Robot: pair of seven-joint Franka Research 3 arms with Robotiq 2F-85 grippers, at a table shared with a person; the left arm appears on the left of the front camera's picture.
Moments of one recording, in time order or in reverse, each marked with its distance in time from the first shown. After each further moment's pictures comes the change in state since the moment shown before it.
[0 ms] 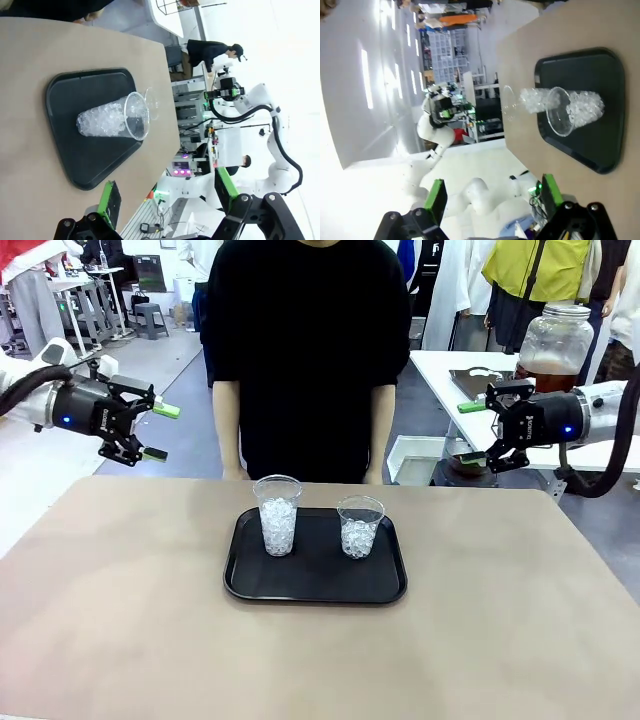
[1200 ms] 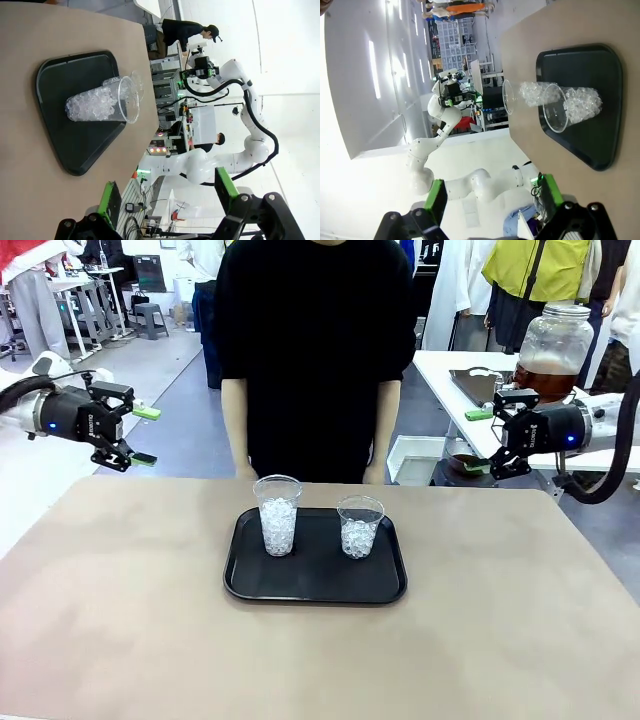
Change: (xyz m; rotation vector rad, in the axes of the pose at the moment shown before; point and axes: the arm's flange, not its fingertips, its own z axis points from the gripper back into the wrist) left arm 0.022 0.038 0.018 -0.133 0.137 0.031; right arm 0.018 -0.024 0.010 0.034 0.077 -0.001
